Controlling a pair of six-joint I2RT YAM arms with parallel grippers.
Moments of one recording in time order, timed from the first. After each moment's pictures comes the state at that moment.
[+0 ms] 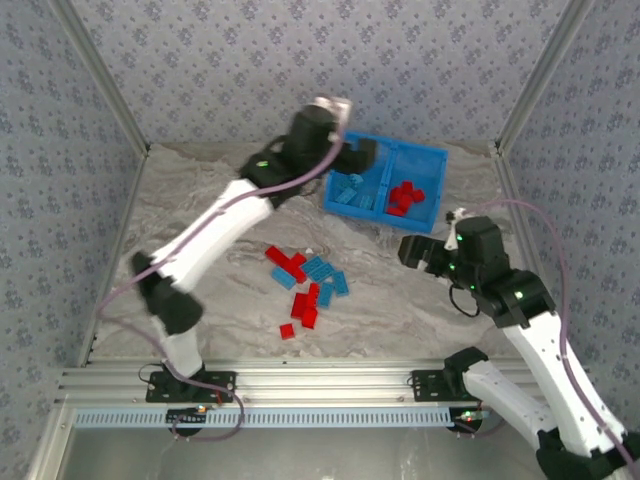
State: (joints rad) left arm -0.79 1.74 1.96 -0.59 -0.18 -0.32; right arm 0.44 0.80 1.01 -0.93 0.00 0.53
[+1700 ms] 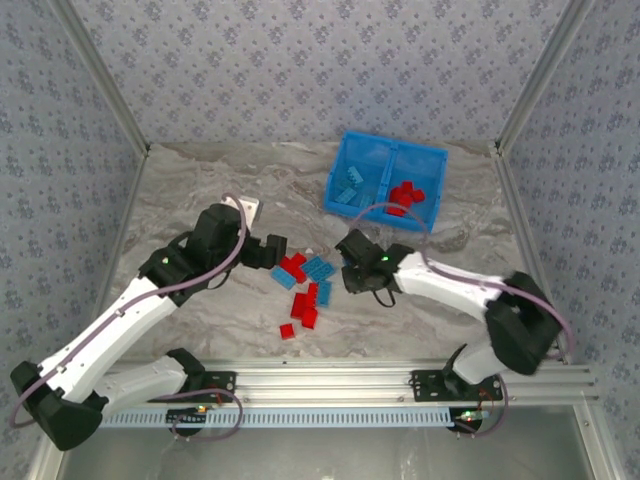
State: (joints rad) left arm -0.70 0.98 1.02 -0.68 -0.14 -0.30; right arm 0.83 1.41 0.94 -0.62 0.19 0.51
